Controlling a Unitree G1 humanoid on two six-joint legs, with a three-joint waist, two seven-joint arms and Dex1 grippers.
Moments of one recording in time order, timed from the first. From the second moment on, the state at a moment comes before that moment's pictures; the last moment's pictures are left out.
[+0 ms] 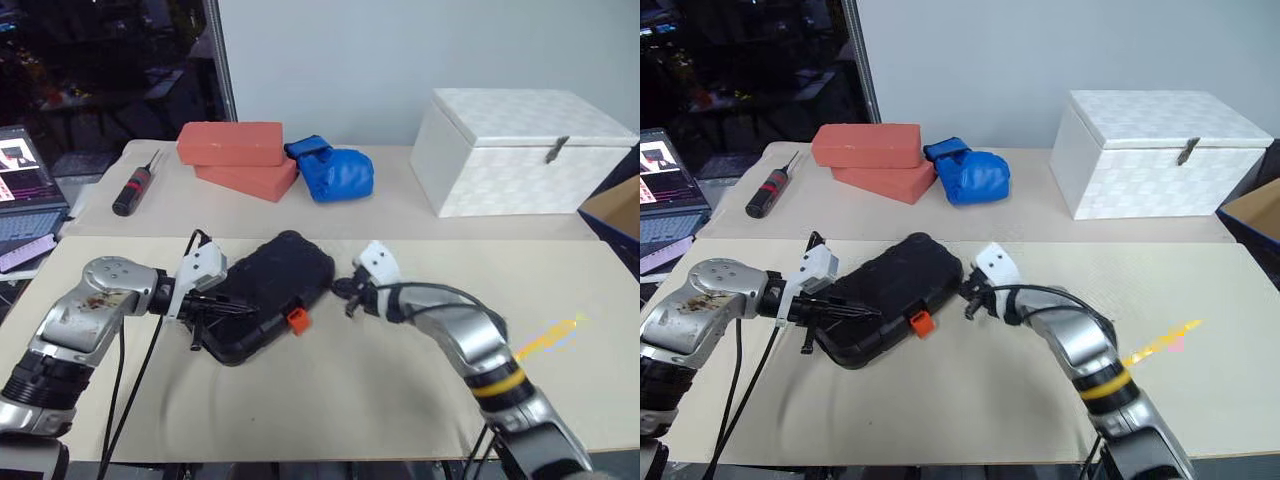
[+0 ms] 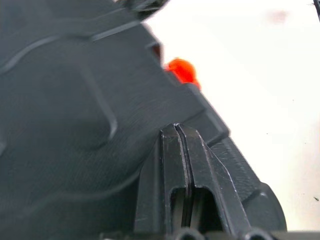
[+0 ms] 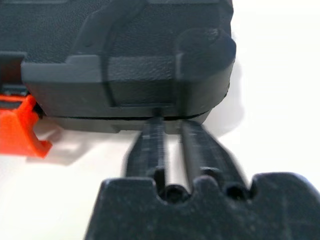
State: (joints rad) left arm -0.45 0.93 -0.14 -0.08 -0.40 0.50 -1.31; right arm -0.59 -0.36 0.34 -0.01 0.23 0.65 0.56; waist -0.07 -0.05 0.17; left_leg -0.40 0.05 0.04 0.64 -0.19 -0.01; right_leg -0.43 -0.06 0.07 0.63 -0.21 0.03
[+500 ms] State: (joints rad) left arm -0.38 0.92 -0.08 -0.13 -0.41 0.44 -1.31; right arm -0.32 -0.45 0.22 -0.47 0.46 0.84 0.68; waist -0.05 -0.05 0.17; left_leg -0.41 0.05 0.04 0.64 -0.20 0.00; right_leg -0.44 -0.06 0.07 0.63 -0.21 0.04
